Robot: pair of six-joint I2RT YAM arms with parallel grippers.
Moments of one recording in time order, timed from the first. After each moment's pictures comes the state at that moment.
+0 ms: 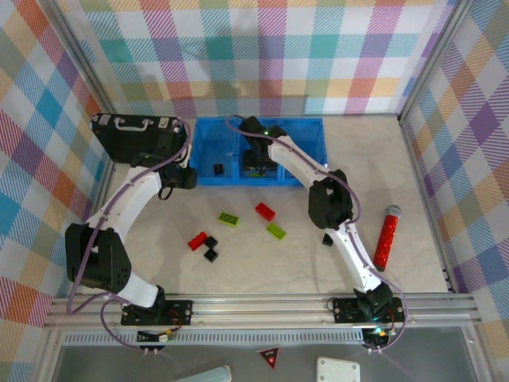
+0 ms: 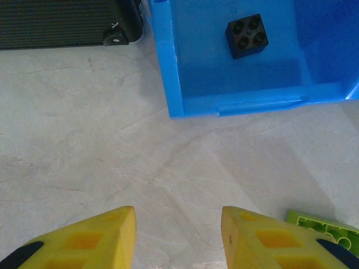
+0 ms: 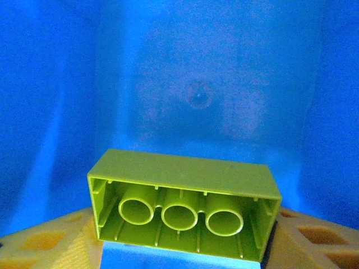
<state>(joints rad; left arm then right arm) -0.21 1.51 1.26 -0.81 -0.09 -0.07 0.62 2.50 2.38 -1.07 0.11 0.52</state>
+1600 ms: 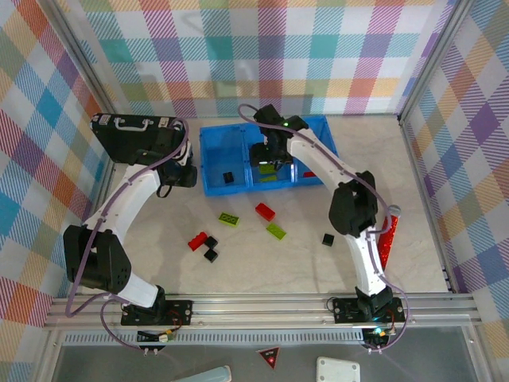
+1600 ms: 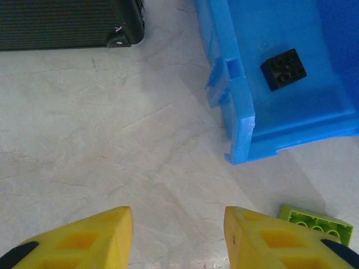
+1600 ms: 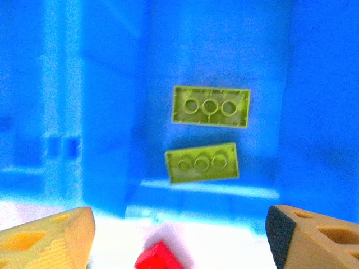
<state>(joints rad) -0.22 1.50 1.32 -0.88 -0.09 -0.09 0.61 2.17 2.12 -1.09 0.03 0.41</state>
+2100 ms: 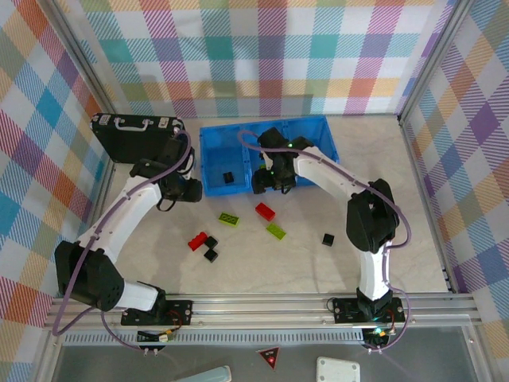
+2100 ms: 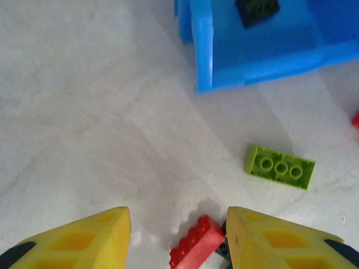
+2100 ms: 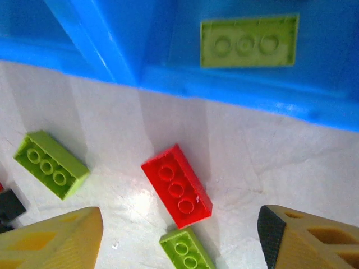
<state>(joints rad) -0.33 1.38 1.22 -1.01 -0.08 -0.23 0.66 1.95 1.69 -0.99 -0.10 0.34</state>
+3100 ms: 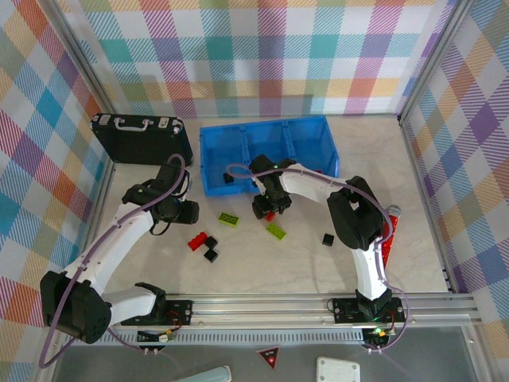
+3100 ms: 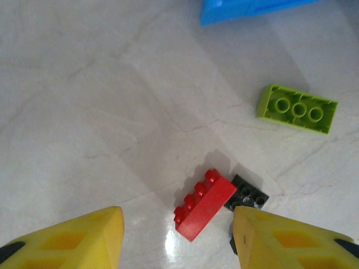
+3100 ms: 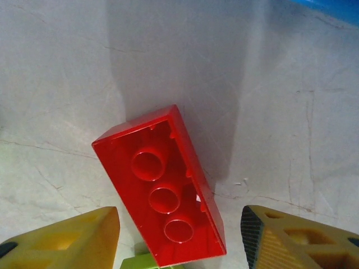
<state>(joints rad) -0.34 1.18 1.00 -0.97 -0.08 -0.21 0.73 2.06 1.55 -0.90 -0.06 0.22</state>
